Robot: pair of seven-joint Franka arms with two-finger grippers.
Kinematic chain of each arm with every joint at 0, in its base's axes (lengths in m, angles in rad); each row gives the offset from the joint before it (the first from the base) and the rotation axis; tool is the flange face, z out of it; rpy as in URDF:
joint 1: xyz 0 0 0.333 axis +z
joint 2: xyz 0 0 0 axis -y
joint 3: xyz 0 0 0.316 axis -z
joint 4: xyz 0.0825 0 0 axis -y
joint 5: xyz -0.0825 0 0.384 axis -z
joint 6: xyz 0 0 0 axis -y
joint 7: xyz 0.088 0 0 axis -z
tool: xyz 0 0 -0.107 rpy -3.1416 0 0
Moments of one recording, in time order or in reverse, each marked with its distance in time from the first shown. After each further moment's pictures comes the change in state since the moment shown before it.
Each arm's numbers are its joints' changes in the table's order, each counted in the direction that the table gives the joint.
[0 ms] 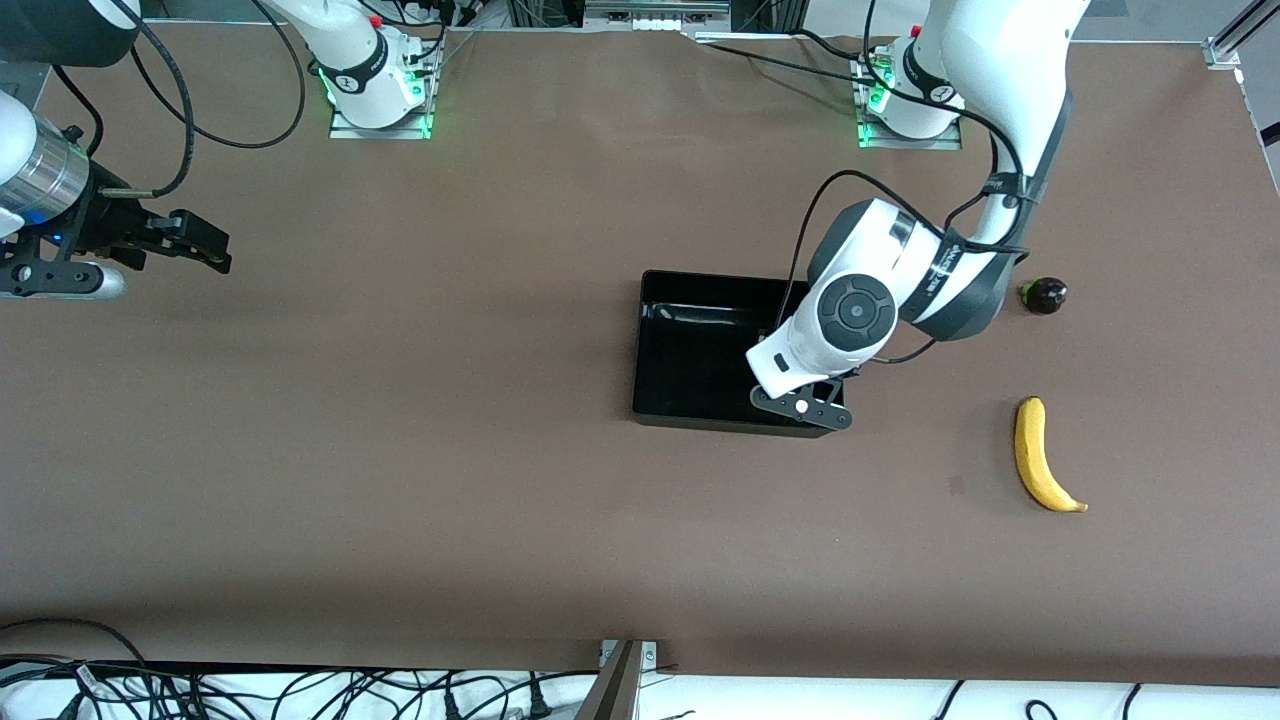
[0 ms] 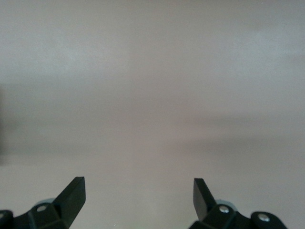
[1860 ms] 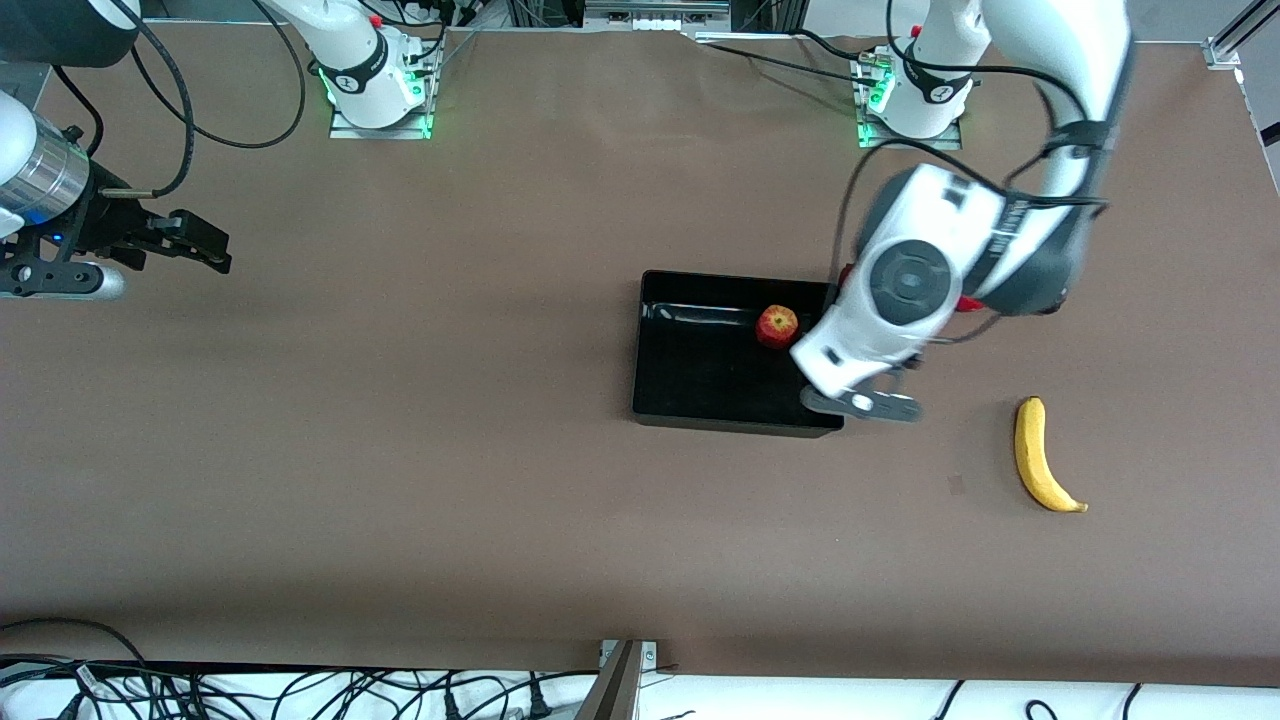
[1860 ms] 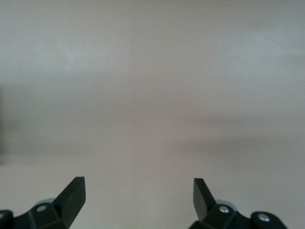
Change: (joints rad) left arm 0.080 0.075 -0.052 0.124 -0.127 -0.201 -0.084; right arm 0.000 0.000 0.000 0.000 0.000 0.000 0.000
